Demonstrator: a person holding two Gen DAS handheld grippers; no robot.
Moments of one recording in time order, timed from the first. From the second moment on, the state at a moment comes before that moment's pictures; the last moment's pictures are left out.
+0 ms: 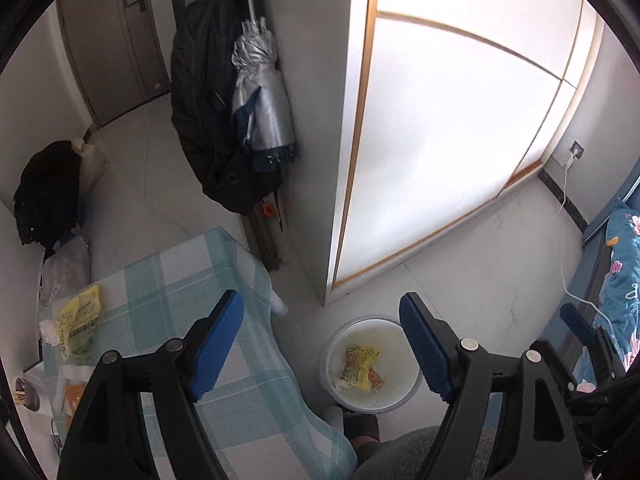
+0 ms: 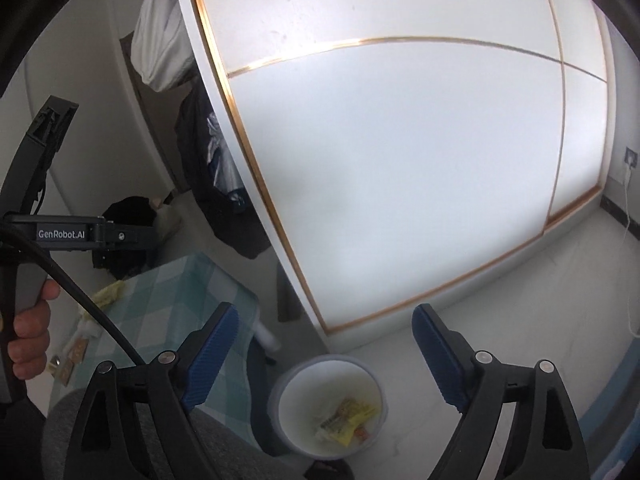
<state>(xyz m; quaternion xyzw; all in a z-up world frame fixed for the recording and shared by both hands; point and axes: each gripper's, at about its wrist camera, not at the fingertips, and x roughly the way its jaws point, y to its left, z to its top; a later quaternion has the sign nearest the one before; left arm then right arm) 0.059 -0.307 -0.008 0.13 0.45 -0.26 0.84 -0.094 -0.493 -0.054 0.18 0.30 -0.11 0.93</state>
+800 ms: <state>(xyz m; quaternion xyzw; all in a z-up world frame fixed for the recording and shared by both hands) 0.057 -0.055 0.054 -0.01 0.33 -0.07 0.94 -0.047 -0.302 0.071 0.08 0.20 0.03 0.98</state>
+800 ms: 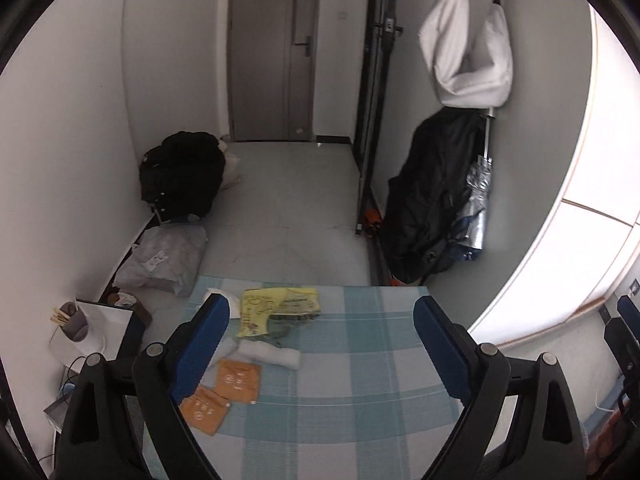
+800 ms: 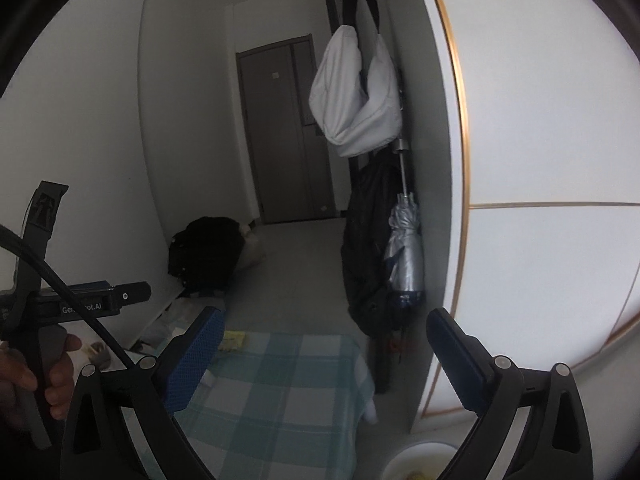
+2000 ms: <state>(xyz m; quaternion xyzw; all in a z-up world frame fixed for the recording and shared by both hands) 0.085 0.143 -0.040 -0.19 0.39 0.06 0.90 0.116 -0.091 -0.030 0.02 0.35 0.22 0.91</state>
